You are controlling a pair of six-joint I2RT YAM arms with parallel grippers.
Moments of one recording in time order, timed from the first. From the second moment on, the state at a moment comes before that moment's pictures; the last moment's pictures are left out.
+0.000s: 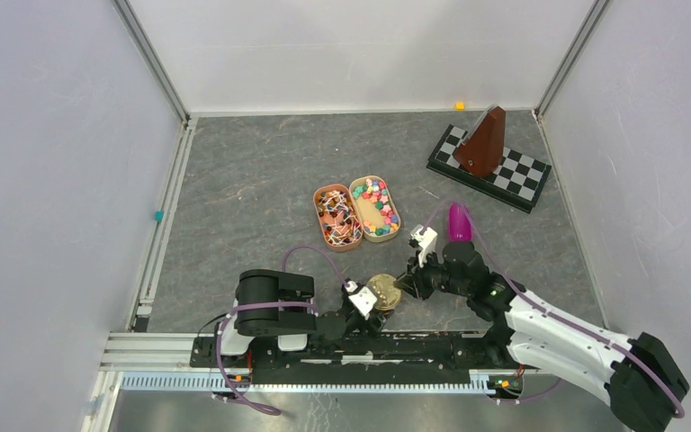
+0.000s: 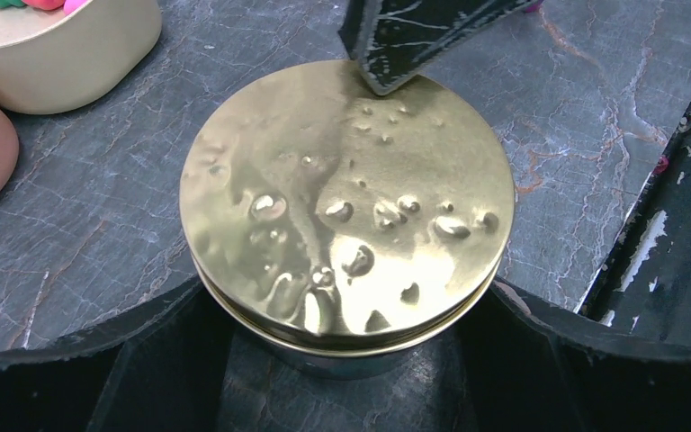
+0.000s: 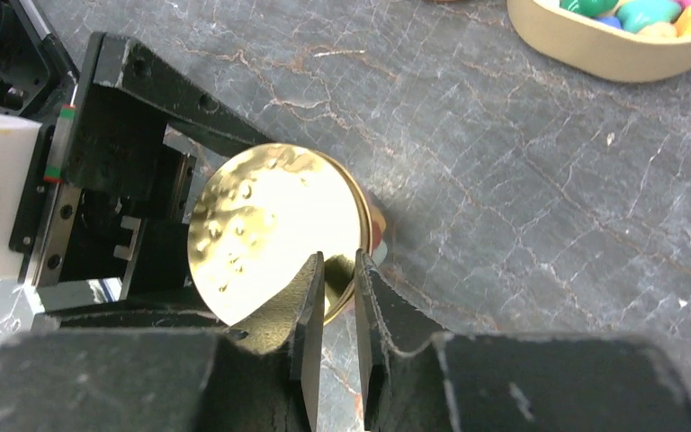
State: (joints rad) left arm -1.47 2.02 0.28 1.55 -0.59 -0.12; right arm 0.77 0.84 0.30 0.01 -0.30 0.19
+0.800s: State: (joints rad) left arm -1.47 2.02 0.28 1.55 -0.60 -0.12; right arm 0.86 0.68 0.46 -0.31 -0.19 0.23
